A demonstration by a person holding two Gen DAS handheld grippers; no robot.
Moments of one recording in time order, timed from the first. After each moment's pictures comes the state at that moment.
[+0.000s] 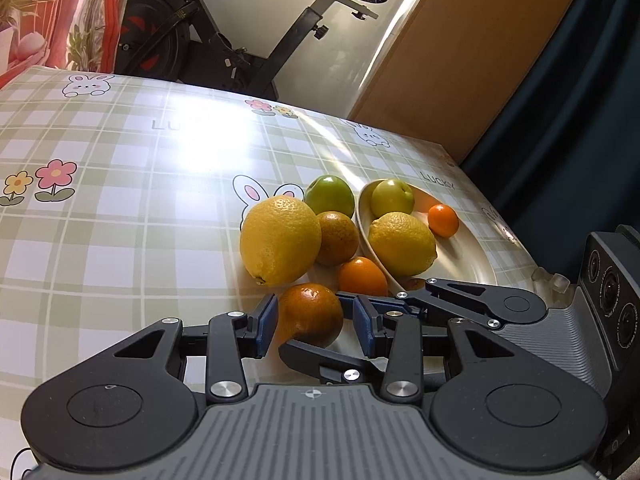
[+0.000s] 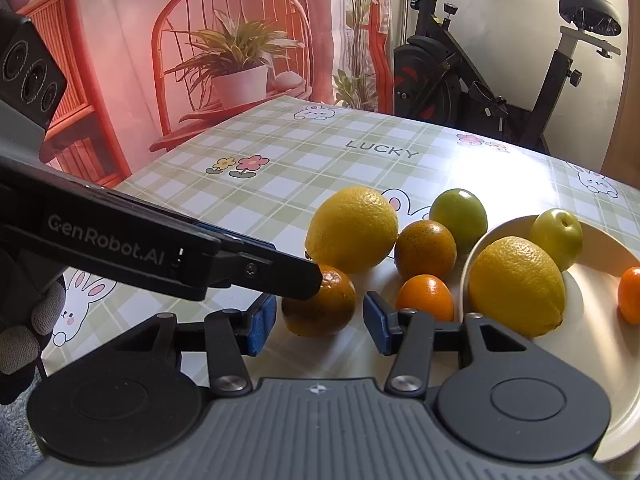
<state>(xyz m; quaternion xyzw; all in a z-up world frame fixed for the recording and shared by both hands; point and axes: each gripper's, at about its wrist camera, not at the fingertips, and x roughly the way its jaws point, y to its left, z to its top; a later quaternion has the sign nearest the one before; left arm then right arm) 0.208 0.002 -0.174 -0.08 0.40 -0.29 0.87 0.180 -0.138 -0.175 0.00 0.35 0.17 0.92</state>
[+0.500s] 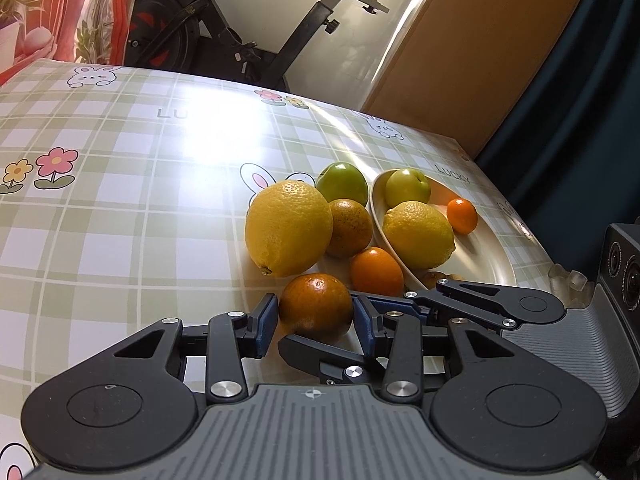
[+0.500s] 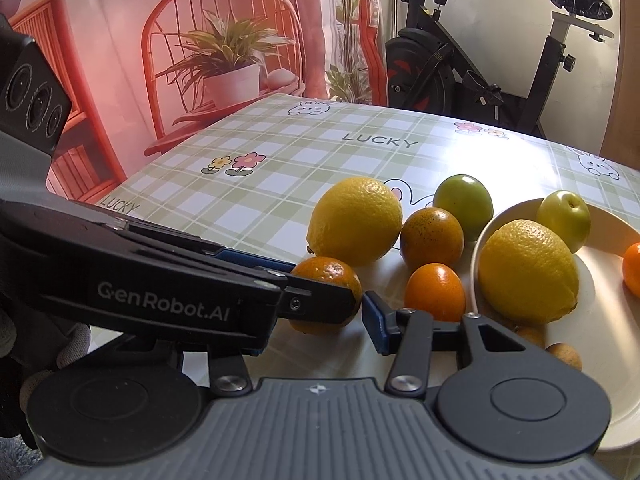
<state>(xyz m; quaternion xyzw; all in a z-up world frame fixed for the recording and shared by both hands) 0.210 -0.003 -0.186 -0.07 0.41 -0.27 0.87 0.183 -0.138 -0.181 0.02 0.35 0.16 0.92</state>
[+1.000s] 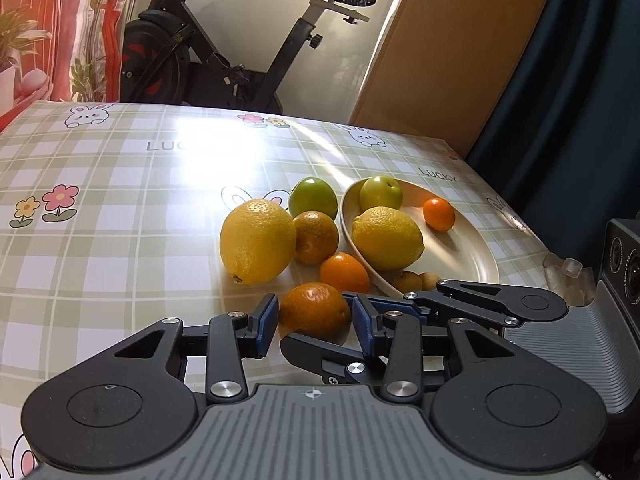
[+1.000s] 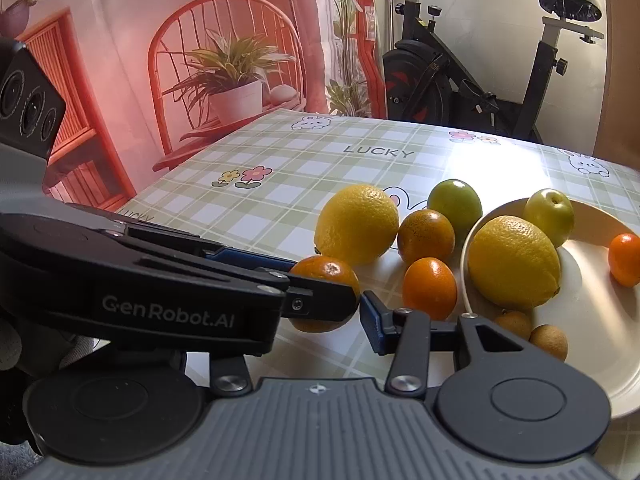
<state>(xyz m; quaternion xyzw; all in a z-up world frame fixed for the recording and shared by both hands) 0.182 -0.021 -0.157 -0.03 0.38 -0.27 0.89 0.157 -0.145 -0.169 0.04 0.33 0.16 0.93</state>
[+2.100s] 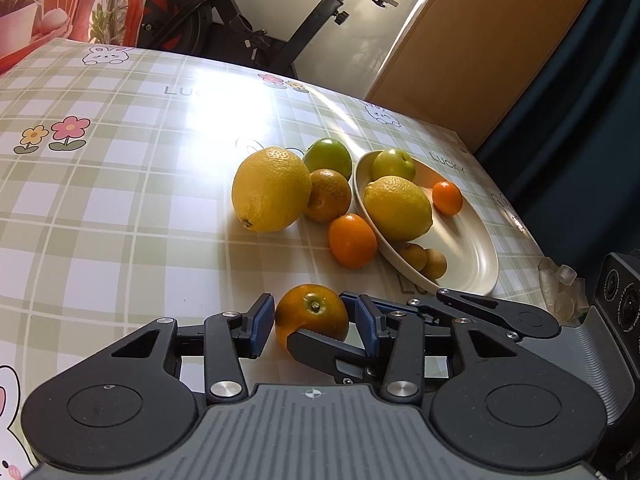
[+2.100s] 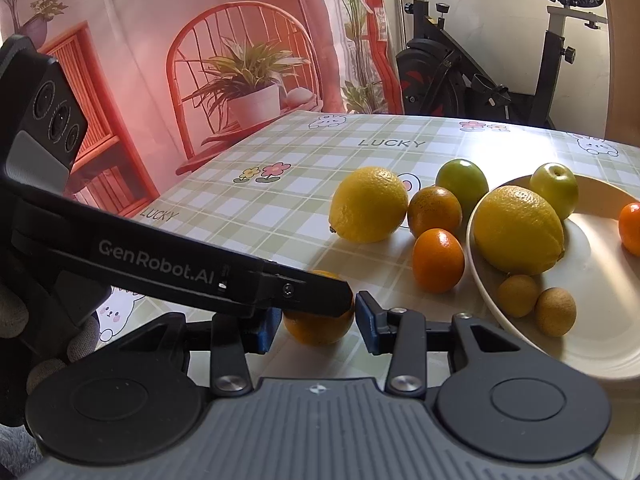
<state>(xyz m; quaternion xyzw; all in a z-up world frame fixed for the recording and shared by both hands) 0.181 -0.007 -0.180 -0.09 0.43 -0.25 0.86 0.140 -0.153 -0.179 0.06 0.33 0.19 0.92</state>
